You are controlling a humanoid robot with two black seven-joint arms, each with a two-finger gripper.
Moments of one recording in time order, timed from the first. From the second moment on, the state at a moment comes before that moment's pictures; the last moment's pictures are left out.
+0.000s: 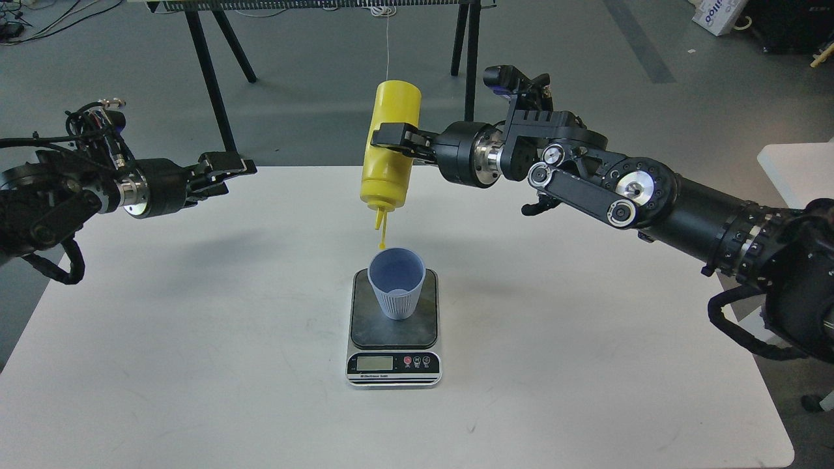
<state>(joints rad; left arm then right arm) -1.08 0.50 0.09 -0.46 0.83 -0.49 -0.49 1.25 -0.09 0.17 0.78 -0.89 0.24 0.09</state>
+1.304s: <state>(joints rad) -1.09 0.51 0.07 -0.49 0.77 -0.49 -0.49 0.09 -0.56 1.04 1.11 0.62 0.49 -0.25</state>
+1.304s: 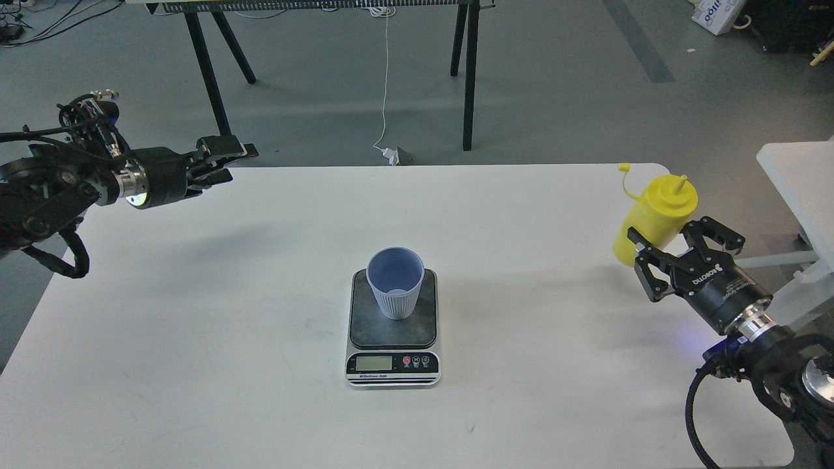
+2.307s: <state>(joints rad) -1.08 0.51 0.06 -0.49 0.76 -0.49 -0.49 0.13 -0.44 0.99 0.97 0.59 0.49 -0.28</state>
